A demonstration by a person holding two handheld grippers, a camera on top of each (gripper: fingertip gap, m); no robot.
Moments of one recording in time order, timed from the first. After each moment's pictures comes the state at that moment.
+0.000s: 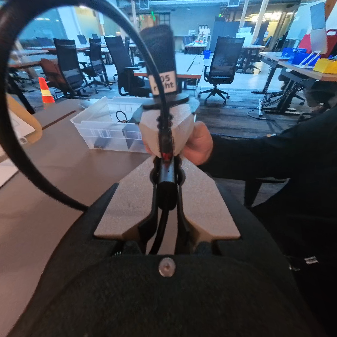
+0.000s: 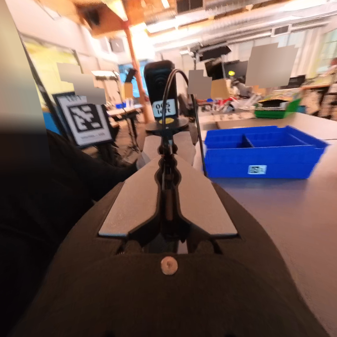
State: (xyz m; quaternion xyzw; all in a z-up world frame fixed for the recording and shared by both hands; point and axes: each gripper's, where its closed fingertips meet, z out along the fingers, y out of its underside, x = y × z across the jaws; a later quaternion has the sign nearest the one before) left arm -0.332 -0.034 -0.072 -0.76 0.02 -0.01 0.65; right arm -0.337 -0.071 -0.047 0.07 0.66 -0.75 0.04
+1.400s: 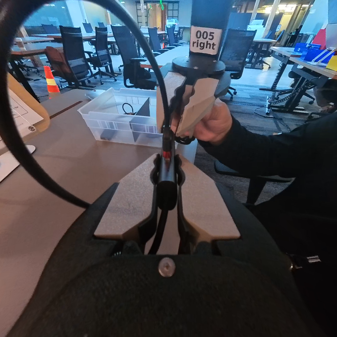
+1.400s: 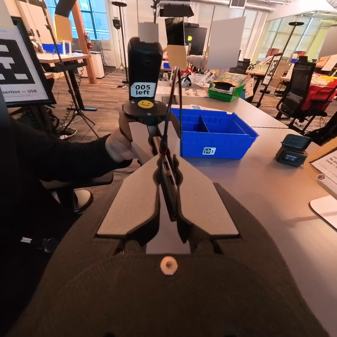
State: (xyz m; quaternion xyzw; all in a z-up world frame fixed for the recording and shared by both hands) left arm -0.346 -0.038 -0.077 -0.77 0.00 -0.01 0.63; right arm -0.349 -0.053 -0.046 0.09 0.74 -0.65 -0.13
